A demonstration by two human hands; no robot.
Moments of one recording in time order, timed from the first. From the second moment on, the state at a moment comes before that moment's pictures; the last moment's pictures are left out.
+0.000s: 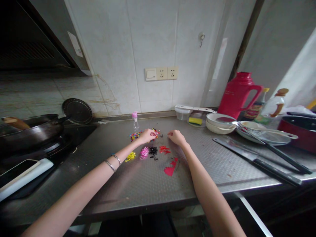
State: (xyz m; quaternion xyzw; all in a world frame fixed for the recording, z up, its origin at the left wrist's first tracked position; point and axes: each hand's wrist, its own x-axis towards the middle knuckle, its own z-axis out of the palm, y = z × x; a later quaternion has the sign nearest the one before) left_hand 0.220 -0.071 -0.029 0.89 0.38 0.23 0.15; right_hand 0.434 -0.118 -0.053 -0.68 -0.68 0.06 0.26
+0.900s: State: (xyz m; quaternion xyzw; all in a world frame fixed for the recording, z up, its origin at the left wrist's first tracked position) left_hand 0.222 -0.082 -0.013 0.92 0.29 0.19 0.18; right_hand 0.431 -0.121 -0.050 -0.70 -0.67 0.07 0.22
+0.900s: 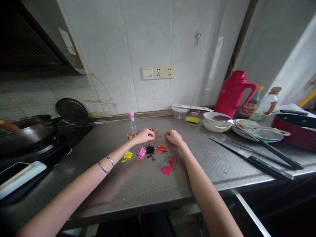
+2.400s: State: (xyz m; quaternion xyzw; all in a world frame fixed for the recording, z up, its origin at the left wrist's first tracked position) left_hand 0.042 -0.051 -0.047 0.67 0.54 0.35 0.37; right_hand 0.365 -0.130 -0.049 -0.66 -0.72 -0.02 0.22
